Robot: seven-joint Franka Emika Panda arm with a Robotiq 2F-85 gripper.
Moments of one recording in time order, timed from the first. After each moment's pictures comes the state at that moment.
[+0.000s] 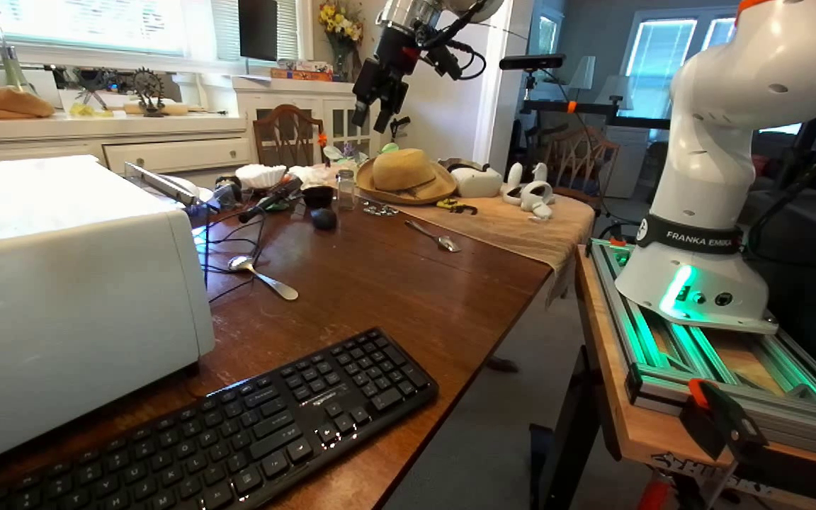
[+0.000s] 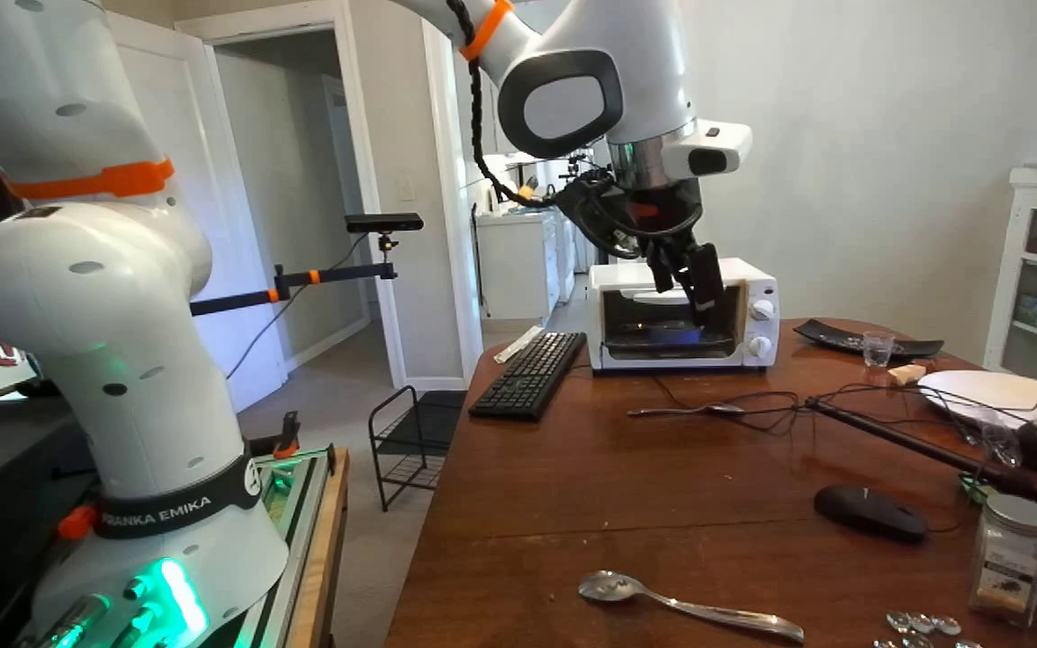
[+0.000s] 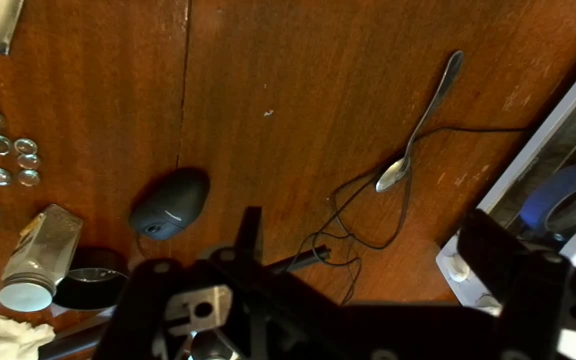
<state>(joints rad) 0.12 -0.10 -0.14 -2.41 0.36 2.61 -0.26</state>
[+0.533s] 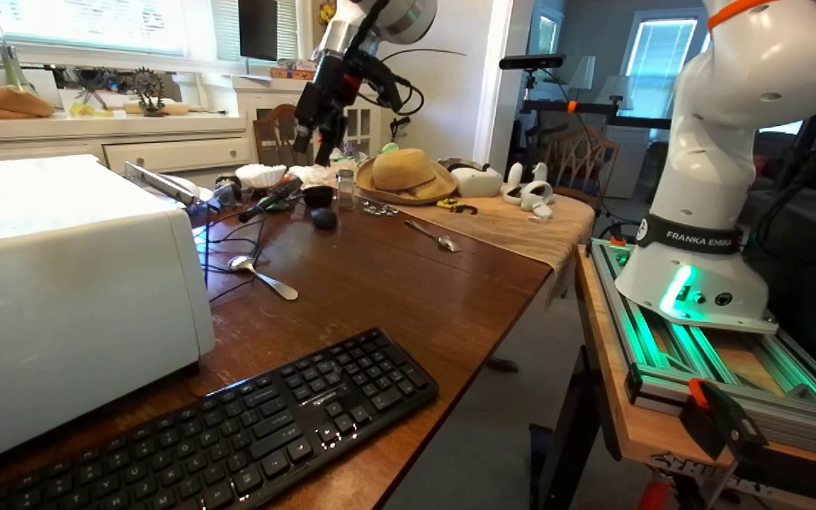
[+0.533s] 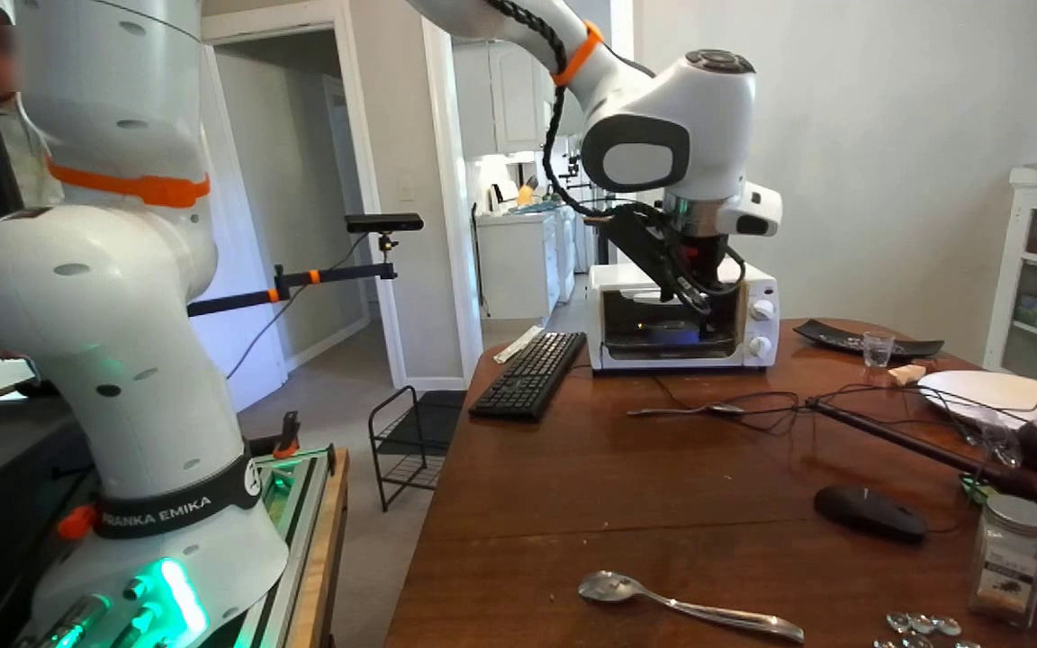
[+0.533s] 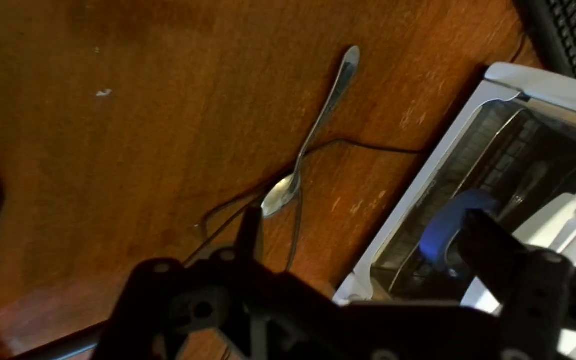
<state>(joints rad) 0.05 0.23 0.00 -2.09 0.66 2.43 -0.55</state>
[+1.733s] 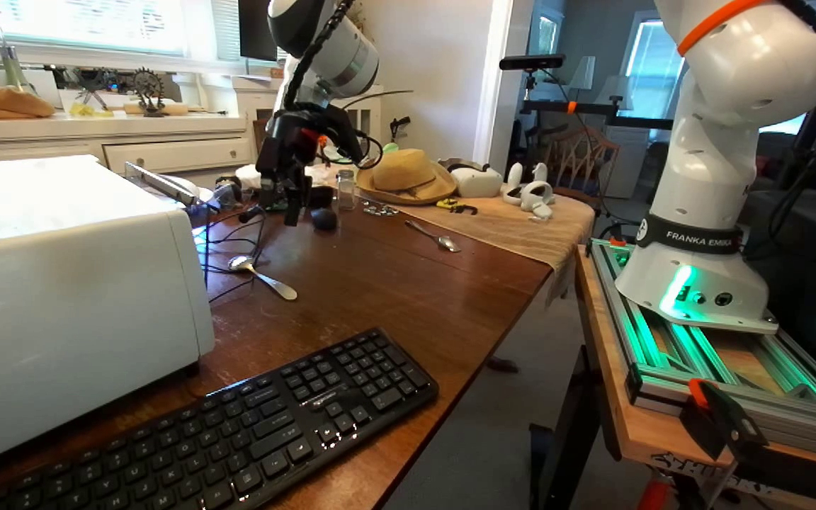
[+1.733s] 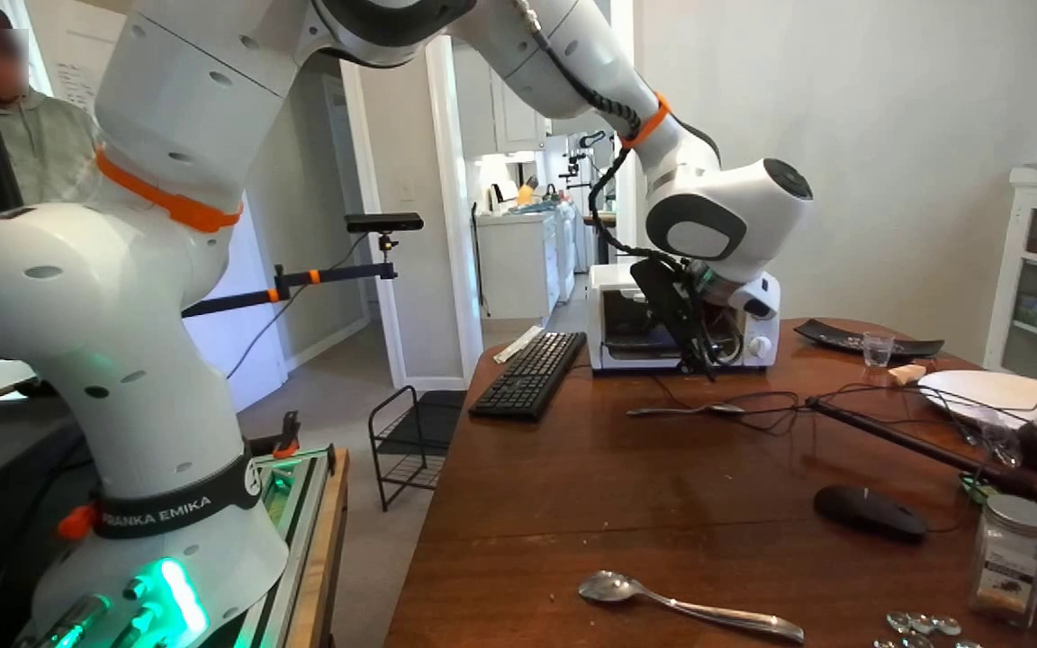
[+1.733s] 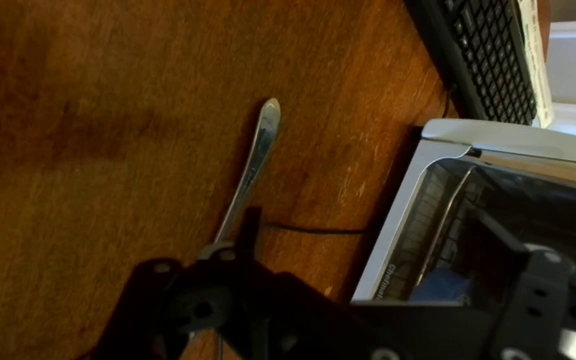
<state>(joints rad) -0.05 0.60 0.16 -1.76 0.68 2.15 -0.53</state>
